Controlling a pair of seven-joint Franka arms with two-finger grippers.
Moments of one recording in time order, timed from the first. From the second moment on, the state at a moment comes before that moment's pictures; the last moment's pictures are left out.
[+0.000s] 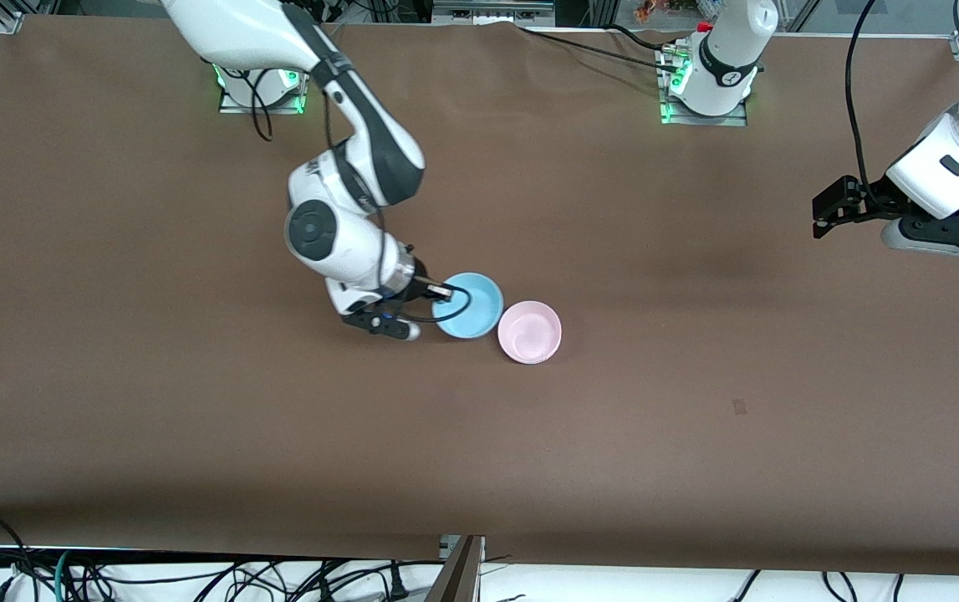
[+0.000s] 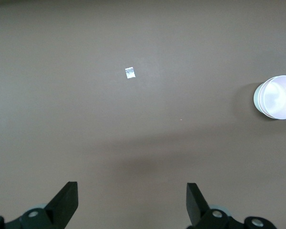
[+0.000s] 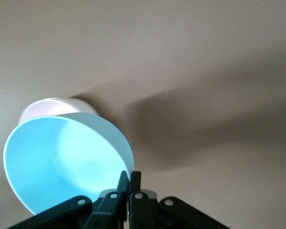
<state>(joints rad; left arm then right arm) -0.03 0.03 -0.05 -1.64 0.01 1.67 0.03 0.60 0.64 0.03 -1.51 0.40 2.28 0.73</state>
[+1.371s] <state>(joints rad) -0.03 0.03 -0.05 -1.64 0.00 1.65 0.00 0.64 0.81 0.11 -1.44 0.39 2.56 0.88</state>
